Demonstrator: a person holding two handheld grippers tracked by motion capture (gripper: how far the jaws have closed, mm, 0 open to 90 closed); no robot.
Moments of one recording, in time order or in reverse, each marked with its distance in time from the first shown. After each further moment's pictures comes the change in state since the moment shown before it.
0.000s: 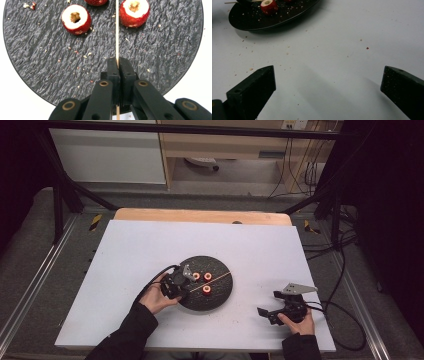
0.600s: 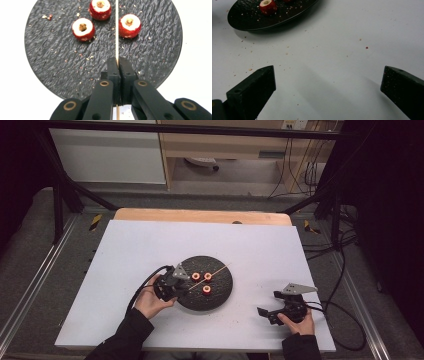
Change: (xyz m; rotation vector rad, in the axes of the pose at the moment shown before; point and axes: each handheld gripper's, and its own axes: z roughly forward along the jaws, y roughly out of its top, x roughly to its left) left arm -0.005 -0.016 -0.022 -0.162 0.013 -0.076; right arm 0.000 0.000 0.000 0.000 -0.008 0.005
